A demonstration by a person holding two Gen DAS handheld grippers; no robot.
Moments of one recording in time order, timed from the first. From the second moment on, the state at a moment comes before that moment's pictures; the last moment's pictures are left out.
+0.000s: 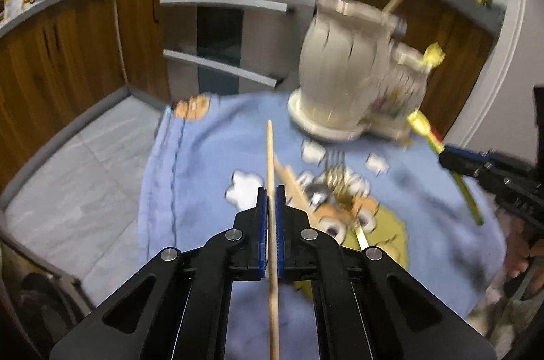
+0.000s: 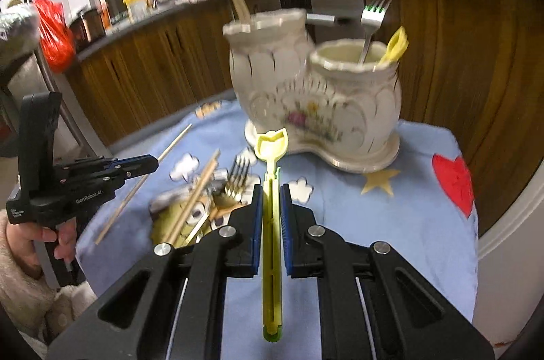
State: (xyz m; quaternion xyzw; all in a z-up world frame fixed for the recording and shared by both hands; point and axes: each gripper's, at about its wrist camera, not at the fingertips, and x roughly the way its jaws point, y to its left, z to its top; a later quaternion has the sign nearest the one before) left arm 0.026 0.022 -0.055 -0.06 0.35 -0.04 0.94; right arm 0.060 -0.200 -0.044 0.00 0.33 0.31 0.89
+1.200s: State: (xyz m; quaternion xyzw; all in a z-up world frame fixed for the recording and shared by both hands) left arm 0.164 -0.031 0.068 -0.08 0.01 -0.12 0.99; right arm 0.191 -0.220 0.012 0.16 0.18 0.28 0.93
